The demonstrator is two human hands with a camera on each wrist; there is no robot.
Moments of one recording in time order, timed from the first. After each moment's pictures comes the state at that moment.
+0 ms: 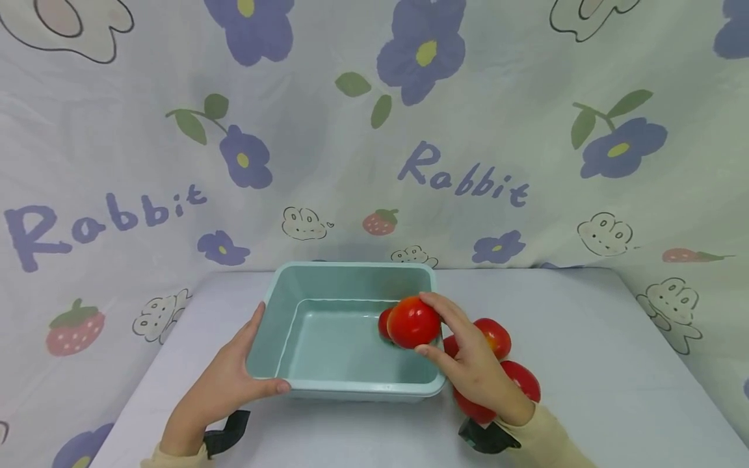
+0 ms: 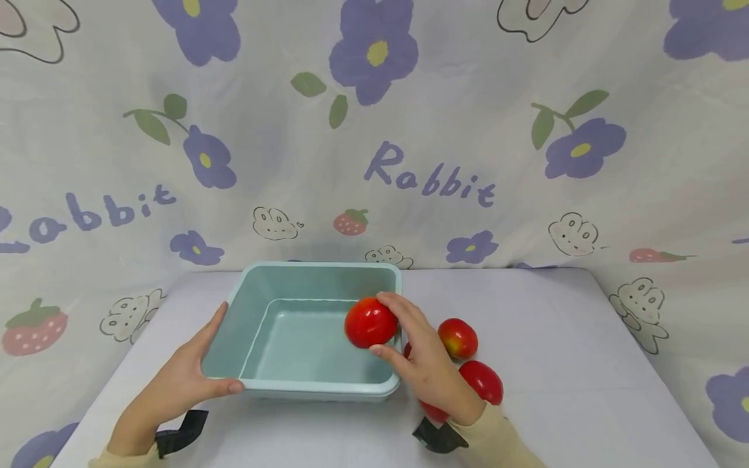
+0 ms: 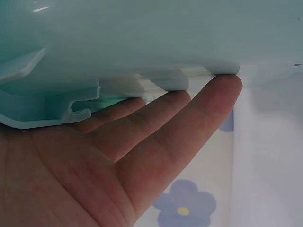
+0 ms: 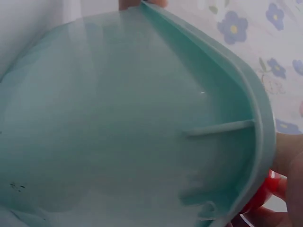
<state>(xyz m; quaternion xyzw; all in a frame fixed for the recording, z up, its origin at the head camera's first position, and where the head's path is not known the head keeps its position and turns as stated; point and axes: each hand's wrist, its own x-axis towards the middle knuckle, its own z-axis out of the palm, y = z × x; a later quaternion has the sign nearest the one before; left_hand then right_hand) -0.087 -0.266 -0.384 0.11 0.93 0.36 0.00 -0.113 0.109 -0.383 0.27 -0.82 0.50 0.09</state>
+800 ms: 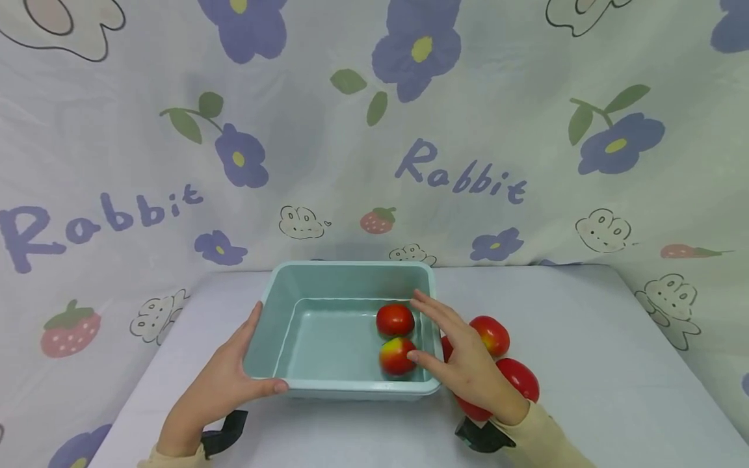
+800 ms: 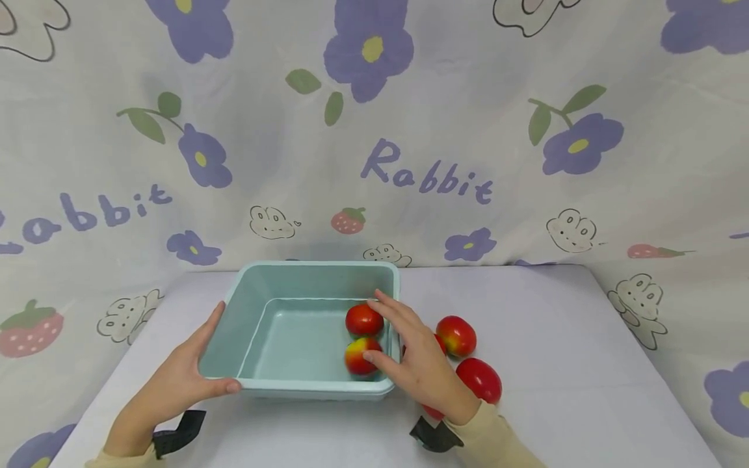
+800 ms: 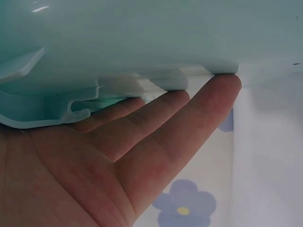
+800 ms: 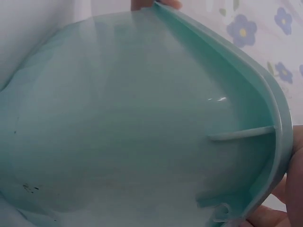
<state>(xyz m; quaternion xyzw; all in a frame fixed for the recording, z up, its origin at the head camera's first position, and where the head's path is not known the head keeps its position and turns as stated) -0.087 -0.265 -0.384 0.11 0.93 0.35 0.00 -0.113 0.106 -0.390 0.27 -0.83 0.47 0.11</state>
